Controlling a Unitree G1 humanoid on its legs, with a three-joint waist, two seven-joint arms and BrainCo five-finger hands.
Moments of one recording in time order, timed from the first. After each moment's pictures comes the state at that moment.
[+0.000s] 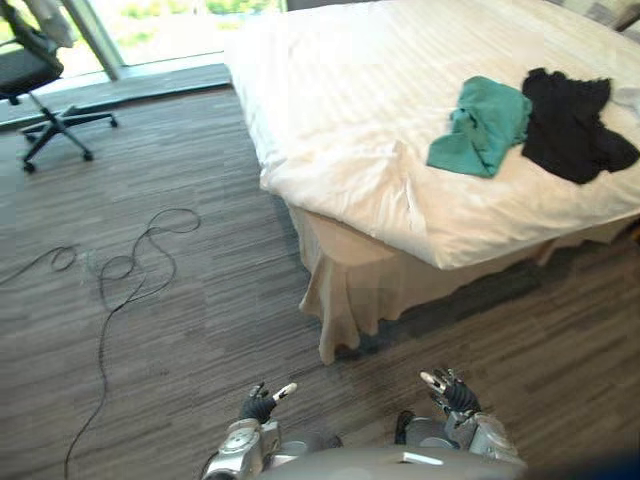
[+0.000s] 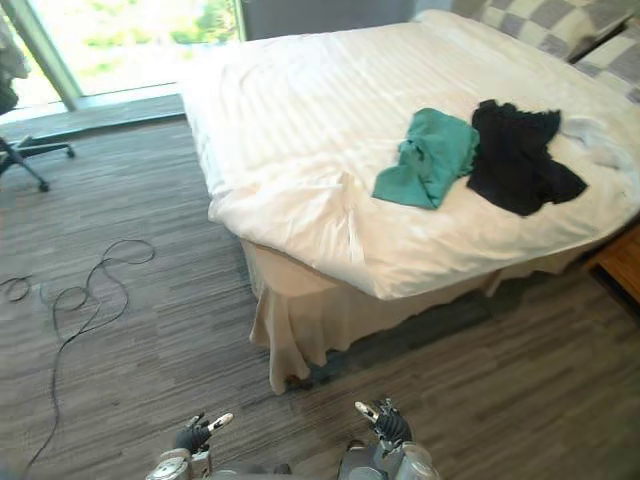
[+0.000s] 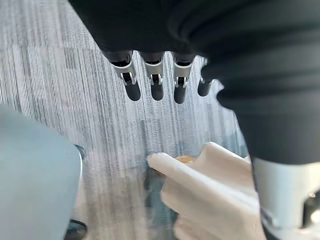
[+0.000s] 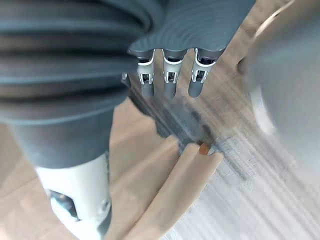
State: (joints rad) left arm 0.07 0.10 -0.17 1.05 -0.46 -0.13 0.11; right arm 0.03 -0.07 -0.06 1.06 0.41 -0.18 0.21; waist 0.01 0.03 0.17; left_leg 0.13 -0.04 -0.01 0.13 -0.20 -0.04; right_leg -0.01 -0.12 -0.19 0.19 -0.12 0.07
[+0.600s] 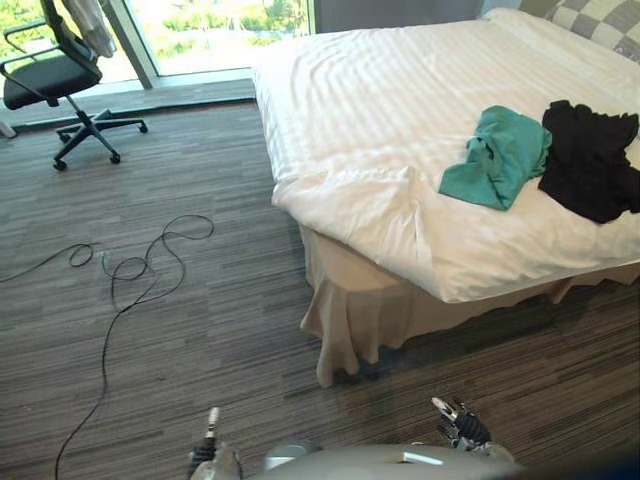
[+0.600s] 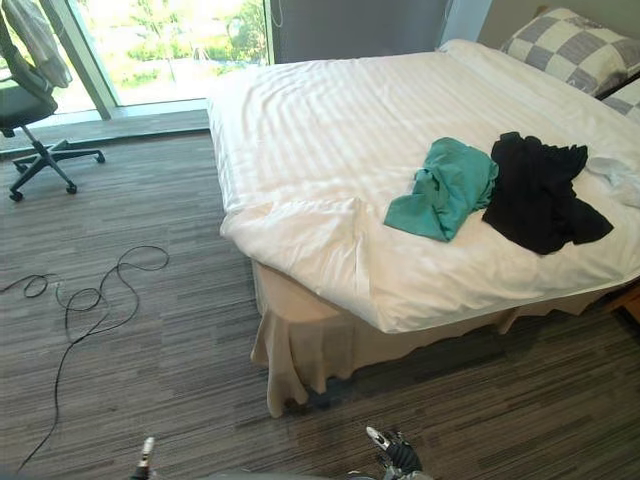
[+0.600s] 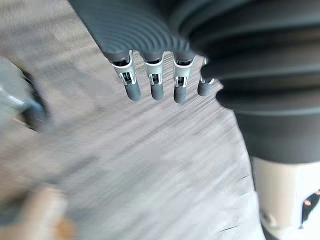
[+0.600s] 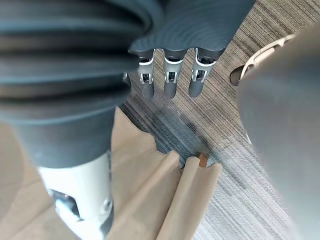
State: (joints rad) left arm 0.12 0.09 0.29 1.05 -1.07 -0.30 0.20; right arm 0.08 -0.10 -0.20 1.16 0.38 -0.16 0.24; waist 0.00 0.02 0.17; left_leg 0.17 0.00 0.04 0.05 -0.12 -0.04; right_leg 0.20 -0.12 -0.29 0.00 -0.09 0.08
